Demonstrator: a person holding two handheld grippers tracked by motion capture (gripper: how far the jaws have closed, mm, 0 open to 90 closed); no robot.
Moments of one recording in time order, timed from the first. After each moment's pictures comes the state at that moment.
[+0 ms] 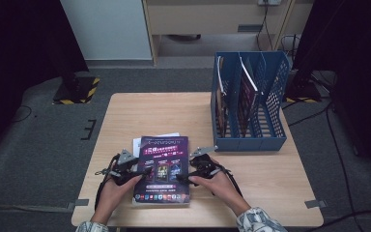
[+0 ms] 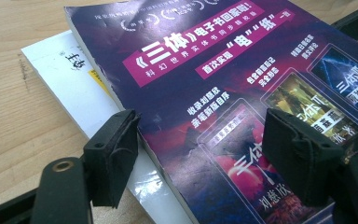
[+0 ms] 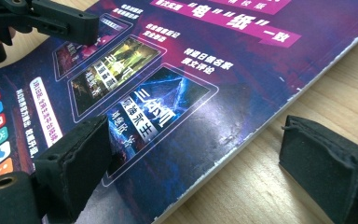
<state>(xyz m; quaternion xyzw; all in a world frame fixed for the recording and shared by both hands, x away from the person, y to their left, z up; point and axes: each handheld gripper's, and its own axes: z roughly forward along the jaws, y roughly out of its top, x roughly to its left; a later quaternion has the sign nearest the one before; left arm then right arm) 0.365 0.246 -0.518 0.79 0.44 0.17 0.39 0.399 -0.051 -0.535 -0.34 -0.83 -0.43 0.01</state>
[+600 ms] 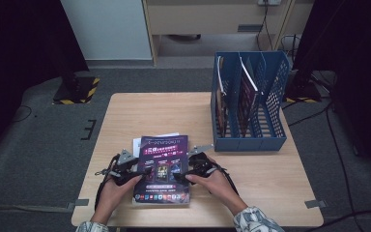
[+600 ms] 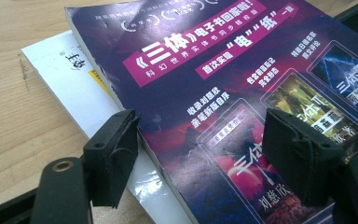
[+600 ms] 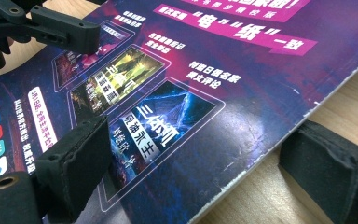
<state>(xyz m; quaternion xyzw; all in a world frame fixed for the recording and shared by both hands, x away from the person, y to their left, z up) 0.364 0.246 -0.518 0.79 0.44 0.17 0.39 0.403 -0.041 -0.532 -0.34 -0.84 -0.43 0.01</state>
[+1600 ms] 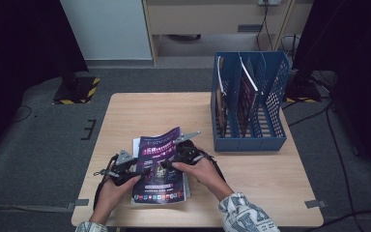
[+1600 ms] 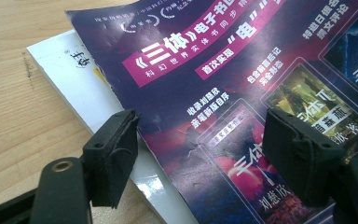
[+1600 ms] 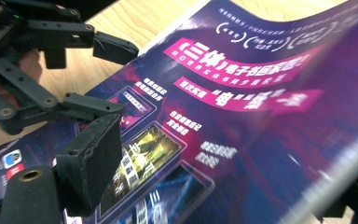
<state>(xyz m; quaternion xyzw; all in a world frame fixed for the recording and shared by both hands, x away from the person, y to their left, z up) 0.364 0.251 -0.519 0.79 0.44 0.17 0.39 0.427 0.002 -0.498 -0.32 -0.84 -0.43 0.00</state>
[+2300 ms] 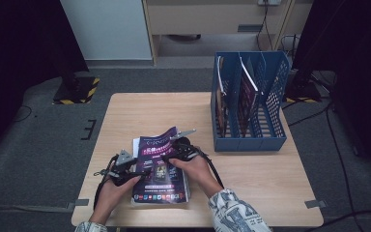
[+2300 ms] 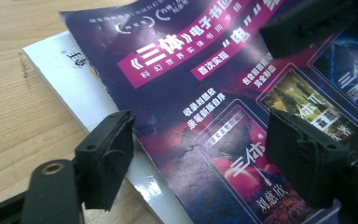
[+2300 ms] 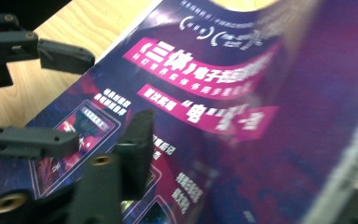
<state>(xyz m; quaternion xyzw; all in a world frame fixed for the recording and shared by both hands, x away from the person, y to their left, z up) 0.364 0.250 -0.519 0.80 0.43 0.16 0.39 0.440 0.015 -0.505 -0.38 -0.83 -0.41 -0.02</state>
